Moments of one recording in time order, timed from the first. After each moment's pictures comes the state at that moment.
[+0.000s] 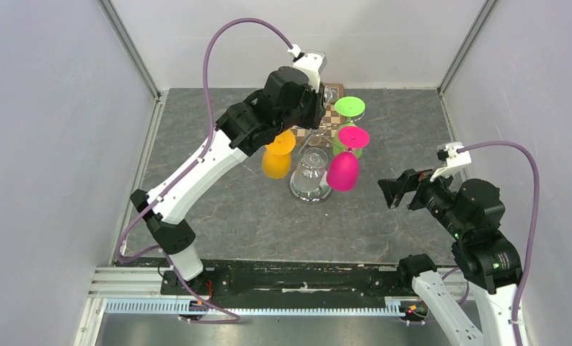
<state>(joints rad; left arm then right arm) -0.89 1.72 2.09 -0.77 -0.23 -0.29 0.22 0.51 1.05 -0.80 -0.18 0.21</state>
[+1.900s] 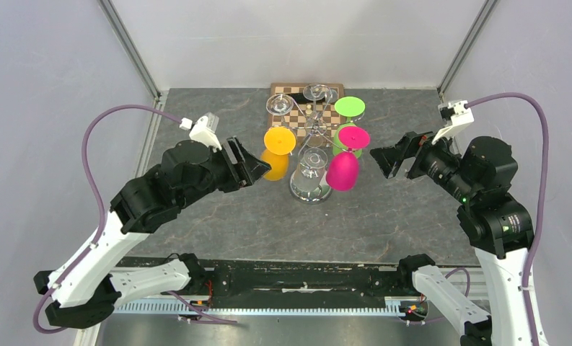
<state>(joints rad) -0.89 0.94 1.40 -0.90 -0.22 -0.88 0.23 0.79 1.36 -0.78 -0.30 0.28</state>
